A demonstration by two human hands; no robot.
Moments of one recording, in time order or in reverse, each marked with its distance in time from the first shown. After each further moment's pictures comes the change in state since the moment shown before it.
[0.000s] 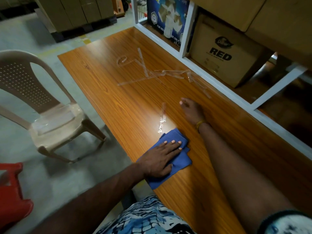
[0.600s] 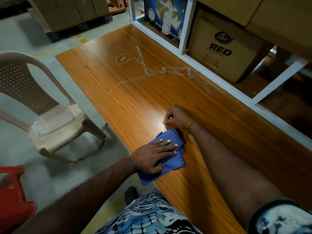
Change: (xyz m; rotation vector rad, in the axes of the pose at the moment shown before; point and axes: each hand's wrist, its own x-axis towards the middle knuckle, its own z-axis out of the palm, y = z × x) left_hand -0.026 -0.033 -0.018 -0.030 -0.048 0.186; right_hand -0.012 -0.013 0.041 -0.424 -0.257 -0.223
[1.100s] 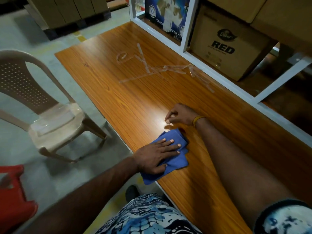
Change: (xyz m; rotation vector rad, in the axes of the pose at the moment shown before) left_hand -0.002 -0.004 0.004 -0.024 0.009 0.020; right_hand -0.004 -0.004 -0.022 0.131 -0.168 -0.011
